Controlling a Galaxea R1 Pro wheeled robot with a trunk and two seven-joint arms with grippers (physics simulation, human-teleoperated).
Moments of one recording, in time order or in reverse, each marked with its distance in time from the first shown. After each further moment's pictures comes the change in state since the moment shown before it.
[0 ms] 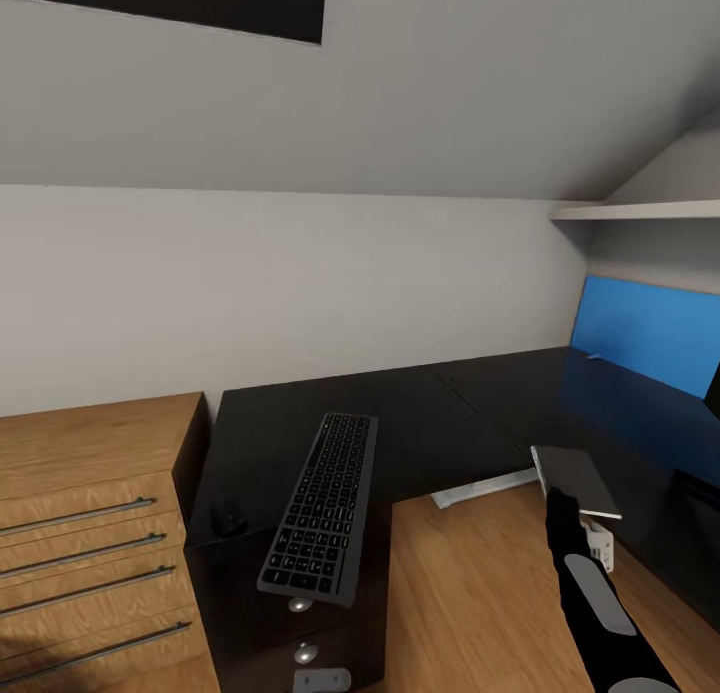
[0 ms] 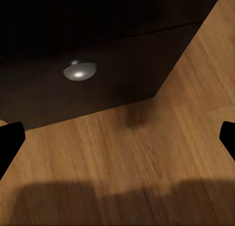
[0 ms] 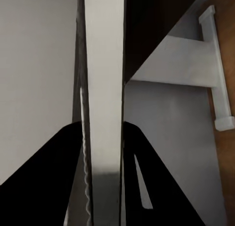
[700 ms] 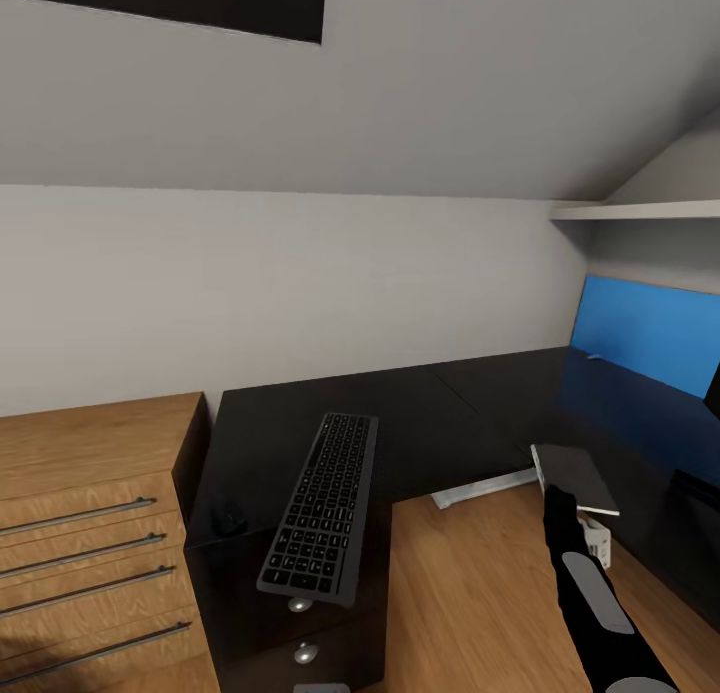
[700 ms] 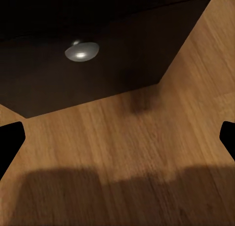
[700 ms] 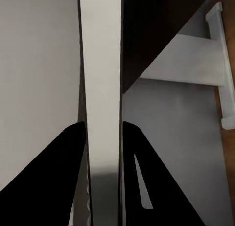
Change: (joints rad) left arm 0.000 -0.005 -0.003 0.052 0.000 -0.001 -0.001; right arm 0.000 0.005 0.010 -0.014 -0.006 -0.004 0.009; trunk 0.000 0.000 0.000
